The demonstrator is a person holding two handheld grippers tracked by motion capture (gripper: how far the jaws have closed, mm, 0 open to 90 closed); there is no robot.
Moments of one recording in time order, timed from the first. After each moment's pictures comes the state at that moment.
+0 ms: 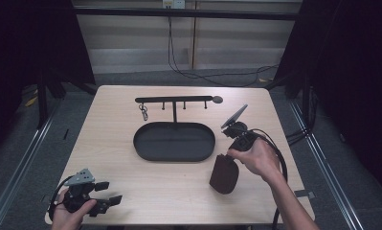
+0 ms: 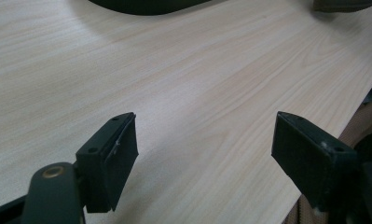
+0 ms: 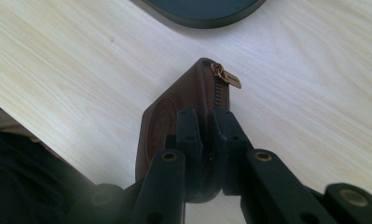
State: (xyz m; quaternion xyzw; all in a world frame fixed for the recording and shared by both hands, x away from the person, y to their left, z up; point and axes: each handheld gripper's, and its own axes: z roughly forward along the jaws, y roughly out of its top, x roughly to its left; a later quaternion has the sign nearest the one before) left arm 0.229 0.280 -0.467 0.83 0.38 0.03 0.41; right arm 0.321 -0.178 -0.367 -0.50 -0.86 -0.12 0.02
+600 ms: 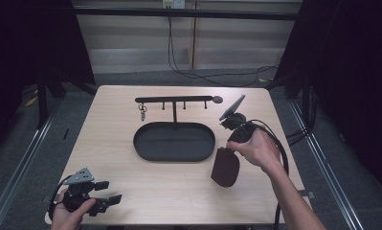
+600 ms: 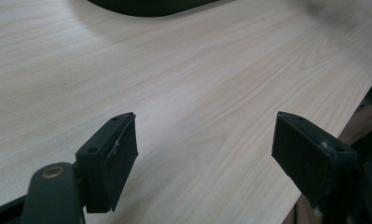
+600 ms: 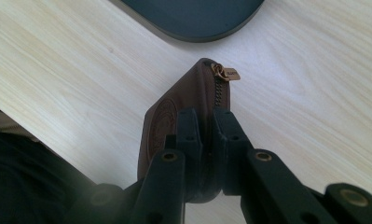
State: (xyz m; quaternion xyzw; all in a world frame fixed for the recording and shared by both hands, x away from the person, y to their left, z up) left arm 0.231 0.282 -0.467 0.82 0.39 0.03 0.41; right arm 0.333 -0.171 -0.345 -0.49 -0.86 -0.10 0.01
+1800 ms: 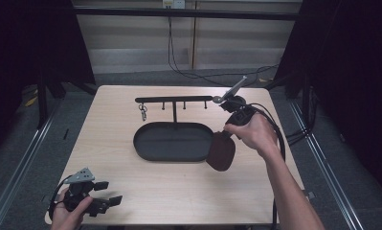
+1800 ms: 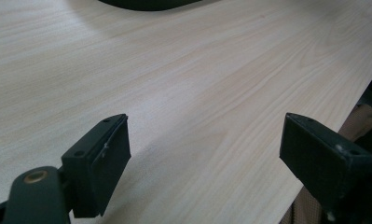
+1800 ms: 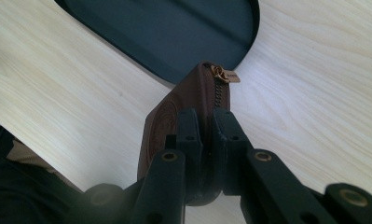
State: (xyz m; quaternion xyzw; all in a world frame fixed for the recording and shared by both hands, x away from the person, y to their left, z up) left arm 0.232 0.281 -0.469 0.82 0.39 0.02 0.41; right arm 0.360 -0.169 -0.316 -0.50 -0.85 -0.14 0.00
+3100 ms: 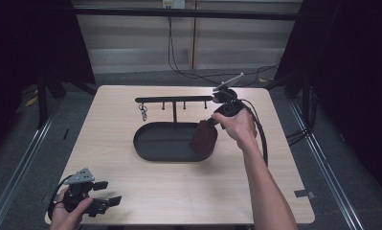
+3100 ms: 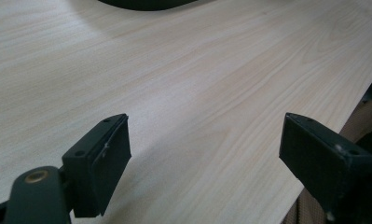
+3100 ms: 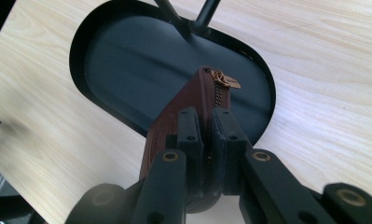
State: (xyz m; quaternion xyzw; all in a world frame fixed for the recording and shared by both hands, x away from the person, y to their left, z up) left arm 0.231 0.282 -0.468 0.83 0.39 0.02 0.41; right arm 0.400 -0.158 -0.340 -0.55 -0.80 -0.25 0.01
